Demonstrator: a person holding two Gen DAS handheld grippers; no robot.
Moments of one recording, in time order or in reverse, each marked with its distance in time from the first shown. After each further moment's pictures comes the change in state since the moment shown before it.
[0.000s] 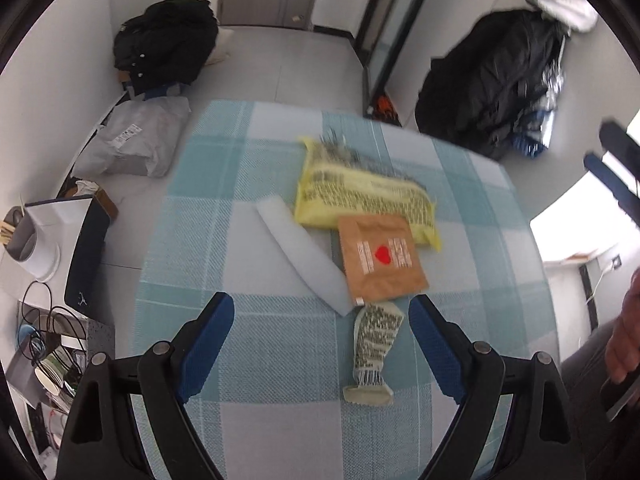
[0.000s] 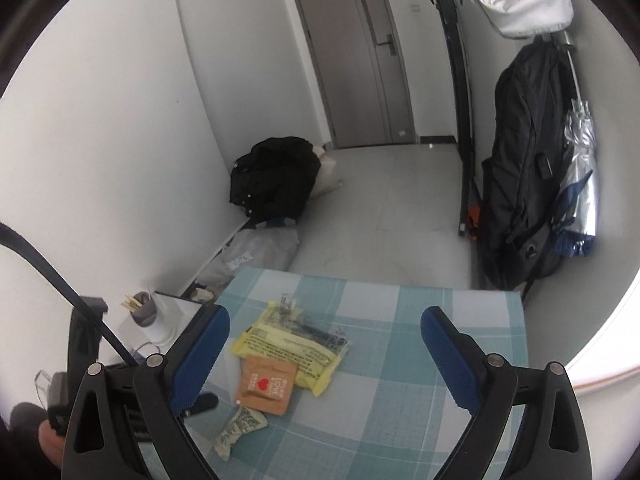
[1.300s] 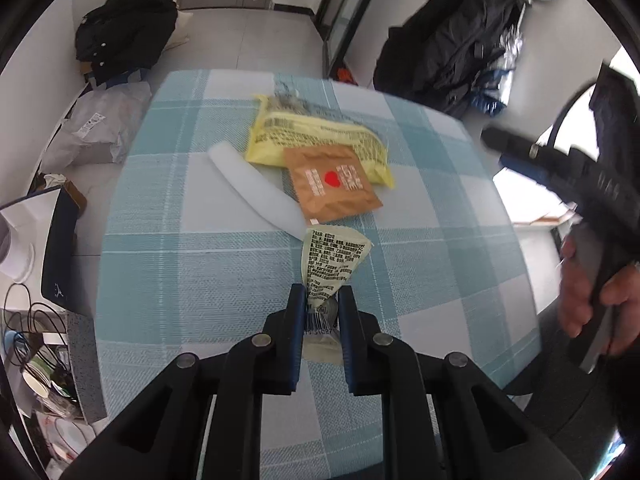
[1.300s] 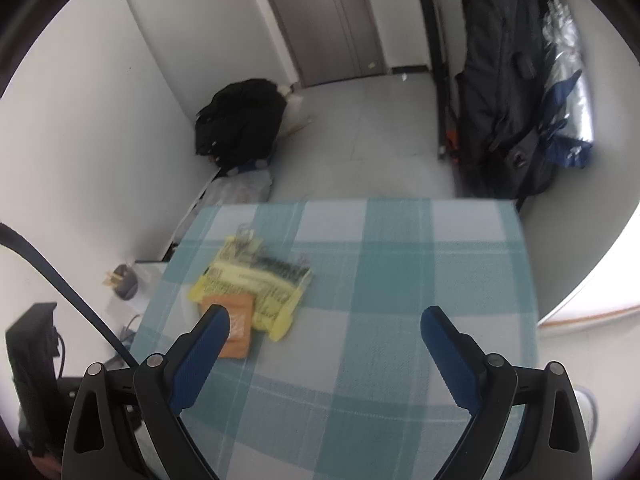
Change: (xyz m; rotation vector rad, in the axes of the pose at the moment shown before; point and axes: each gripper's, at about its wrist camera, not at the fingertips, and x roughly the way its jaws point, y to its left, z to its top) left arm -0.038 0.006 -0.031 0.043 0.074 -0.132; right arm 0.040 -0.029 -0.034 0.128 0.250 -0.030
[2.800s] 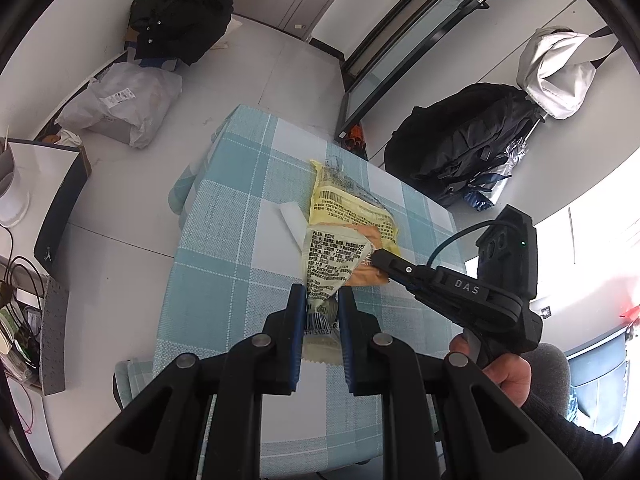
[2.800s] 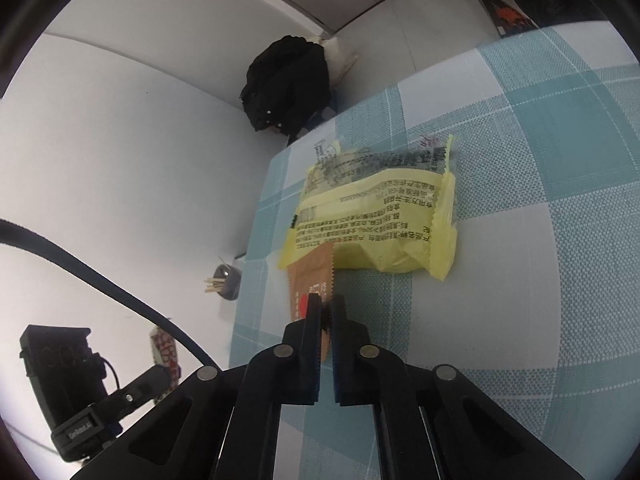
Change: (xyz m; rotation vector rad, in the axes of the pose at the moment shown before) left arm -0.037 0.057 0.020 -0.245 -0.137 -0.139; right arm 0.091 0.028 -0.034 0.312 0.168 0.402
